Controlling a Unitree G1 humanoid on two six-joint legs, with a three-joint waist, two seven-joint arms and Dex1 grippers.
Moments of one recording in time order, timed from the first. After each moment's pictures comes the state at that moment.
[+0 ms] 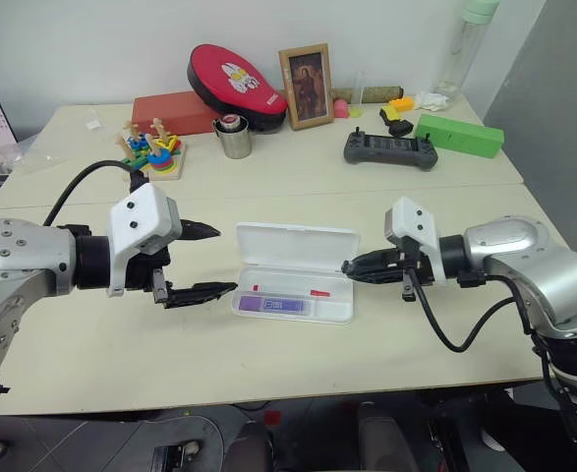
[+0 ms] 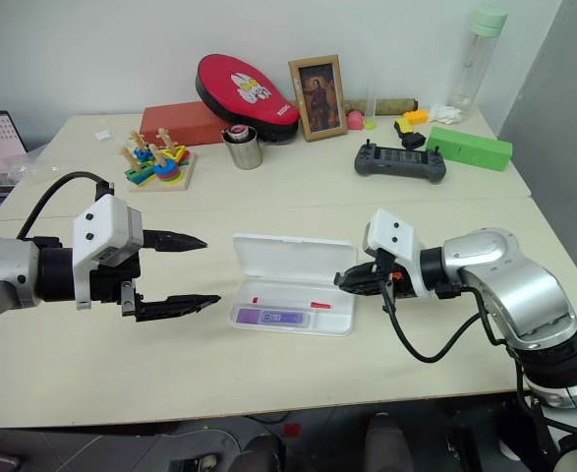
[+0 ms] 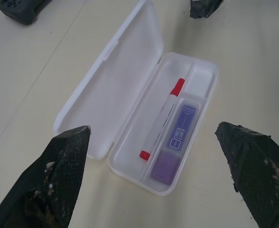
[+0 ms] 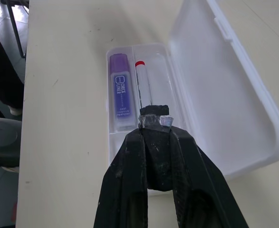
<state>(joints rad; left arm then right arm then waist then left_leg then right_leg) -0.29 1.14 0.24 -0.52 -0.65 0.76 -1.06 -0.63 -0.73 0.22 -0.41 0.37 0.88 1.08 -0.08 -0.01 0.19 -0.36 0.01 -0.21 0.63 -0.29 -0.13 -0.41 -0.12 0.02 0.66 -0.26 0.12</state>
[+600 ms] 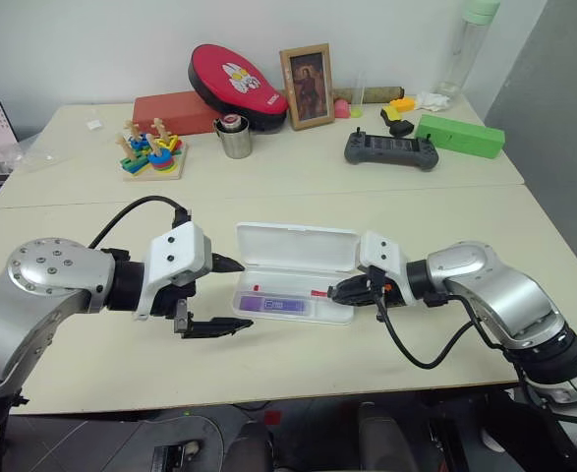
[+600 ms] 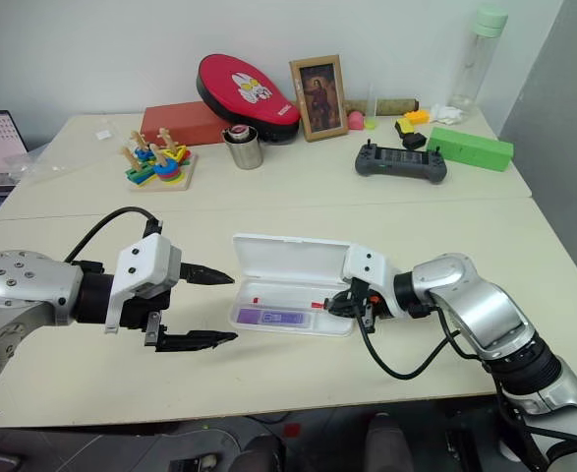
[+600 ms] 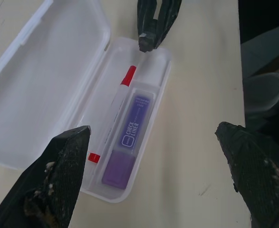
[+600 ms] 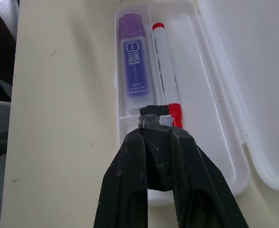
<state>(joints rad) -0.30 1.12 0.08 -0.53 -0.60 0.71 -1.11 -0.60 -0.66 0.38 -0.31 0.29 0.80 1.04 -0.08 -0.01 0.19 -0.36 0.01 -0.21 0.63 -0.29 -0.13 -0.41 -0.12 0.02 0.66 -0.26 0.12</state>
